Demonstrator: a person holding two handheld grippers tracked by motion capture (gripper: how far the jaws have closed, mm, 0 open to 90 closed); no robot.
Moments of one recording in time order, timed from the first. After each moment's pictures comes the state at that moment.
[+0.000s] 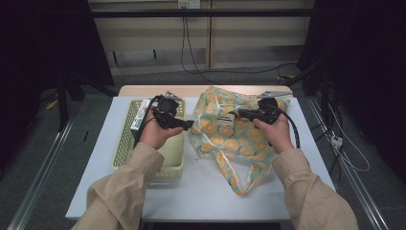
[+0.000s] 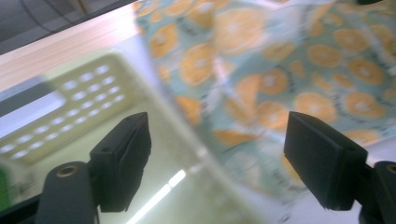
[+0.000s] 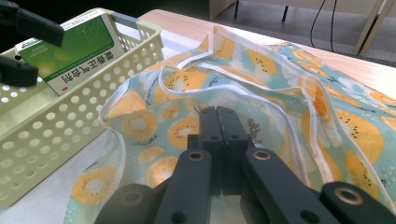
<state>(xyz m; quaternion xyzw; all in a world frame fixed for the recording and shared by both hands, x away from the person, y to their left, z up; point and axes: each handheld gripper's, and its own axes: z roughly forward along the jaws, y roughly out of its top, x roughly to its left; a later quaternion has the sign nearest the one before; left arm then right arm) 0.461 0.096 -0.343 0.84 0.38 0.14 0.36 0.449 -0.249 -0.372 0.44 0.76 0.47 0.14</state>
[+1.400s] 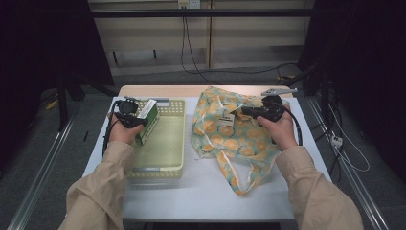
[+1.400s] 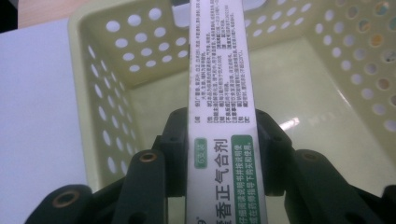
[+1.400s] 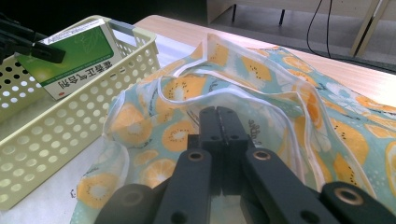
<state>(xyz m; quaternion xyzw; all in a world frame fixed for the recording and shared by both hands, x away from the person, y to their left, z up) 0.489 0.192 -0.376 0.79 0.51 0.17 0.28 0.451 -0.259 -0.365 0.44 0.75 0.47 0.14</state>
